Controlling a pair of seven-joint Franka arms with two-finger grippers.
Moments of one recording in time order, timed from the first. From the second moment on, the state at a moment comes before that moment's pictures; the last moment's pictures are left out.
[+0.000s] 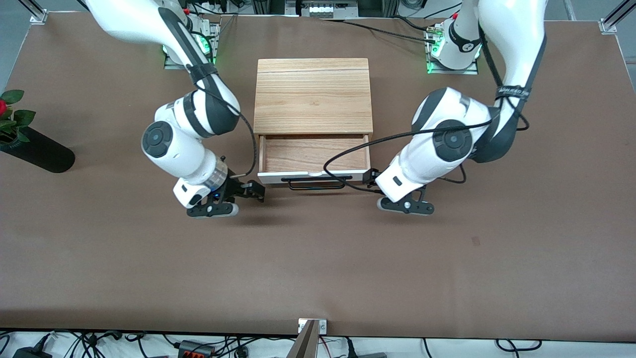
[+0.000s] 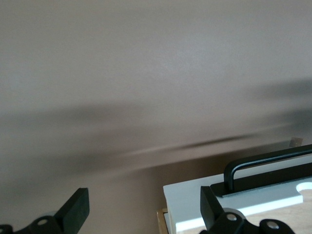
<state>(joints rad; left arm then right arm) -0.29 0.54 -0.20 -1.47 -0.08 2.01 -0.35 0.37 0.52 0.07 -1.68 0.25 2.39 0.24</state>
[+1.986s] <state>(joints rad) -0.35 0.61 -0.20 -1.46 -0.08 1.82 -0.37 0.41 0.53 0.06 -1.70 0.25 2.12 0.24</state>
